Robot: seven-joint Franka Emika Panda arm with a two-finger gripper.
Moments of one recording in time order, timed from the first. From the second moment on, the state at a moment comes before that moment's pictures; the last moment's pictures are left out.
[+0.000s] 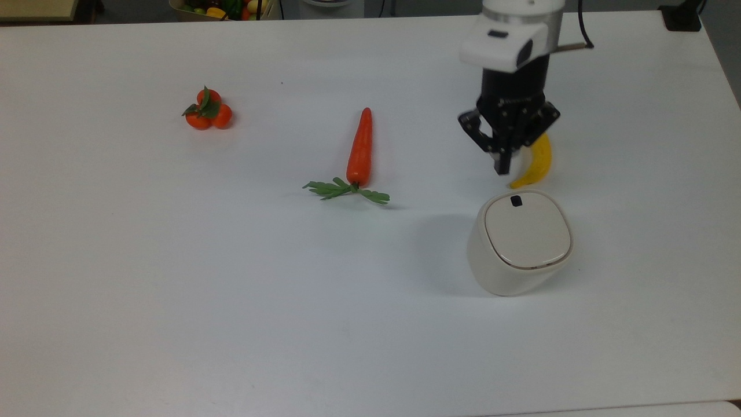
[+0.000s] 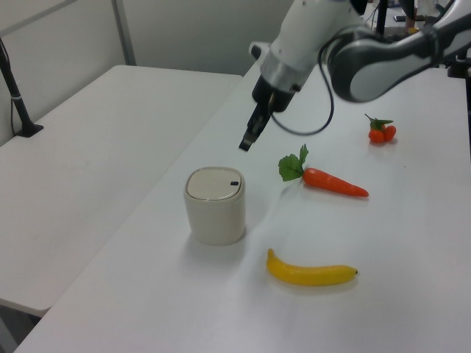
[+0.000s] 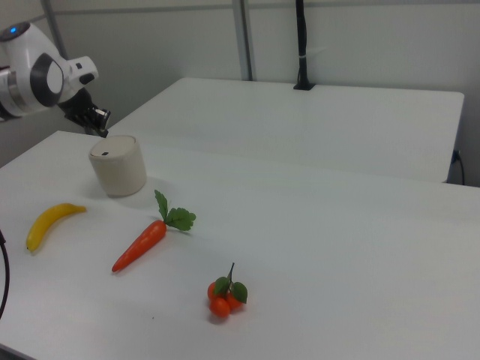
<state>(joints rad) 0.32 0.37 0.16 -1.51 -0.23 2.32 0.37</state>
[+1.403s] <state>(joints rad) 0.10 -0.07 0.01 -1.56 0.04 1.55 0.31</state>
